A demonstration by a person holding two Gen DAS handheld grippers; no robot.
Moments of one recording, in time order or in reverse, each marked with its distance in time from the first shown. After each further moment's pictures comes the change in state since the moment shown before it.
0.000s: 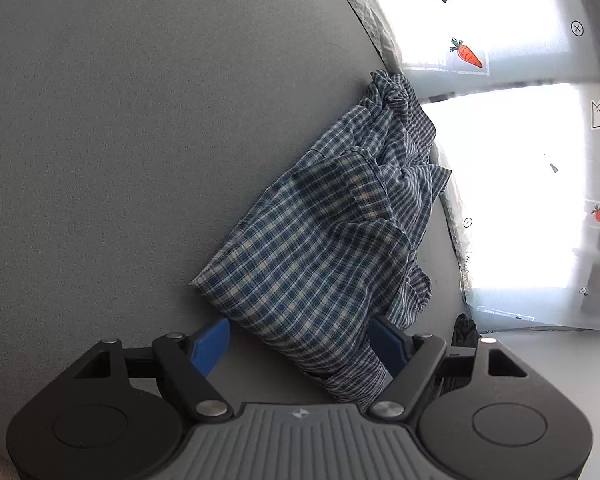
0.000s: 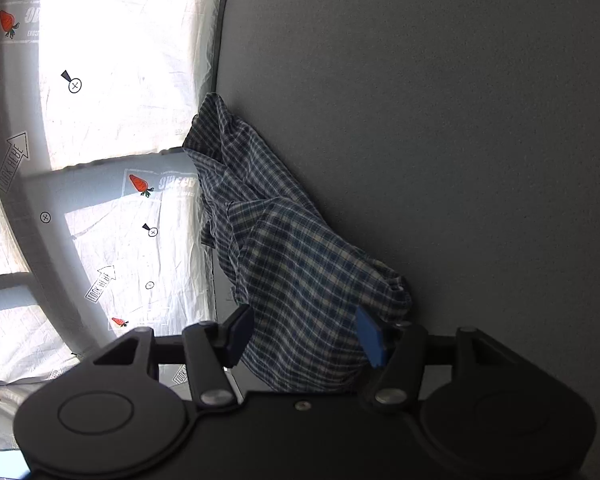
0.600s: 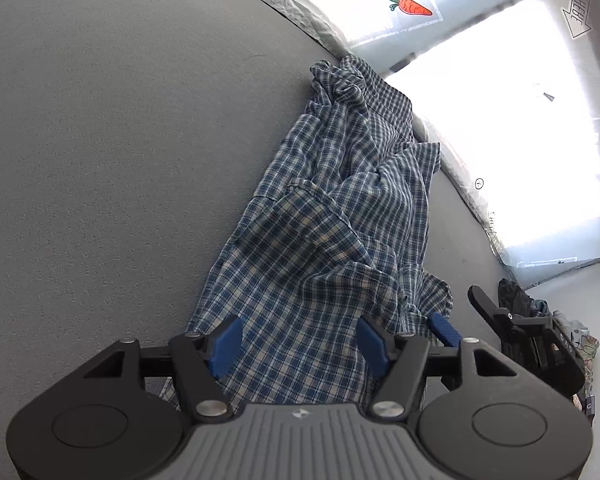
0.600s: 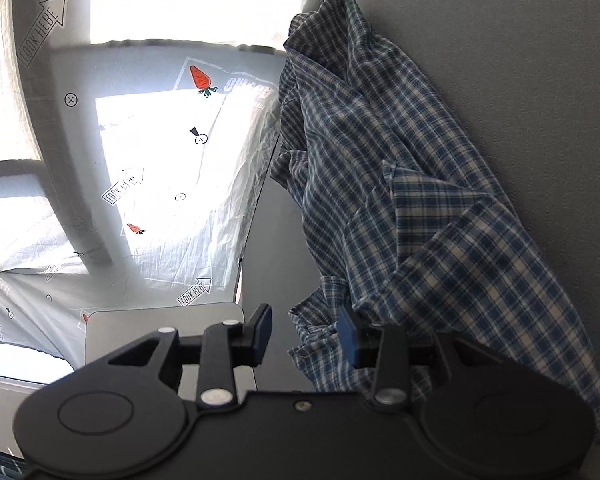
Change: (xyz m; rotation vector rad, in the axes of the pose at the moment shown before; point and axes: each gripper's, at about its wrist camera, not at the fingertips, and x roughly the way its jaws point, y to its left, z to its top) left arm 0.035 -0.070 0.044 0.328 -0.031 0.124; right arm 0.101 0.103 0.021 -0.309 0.177 0.113
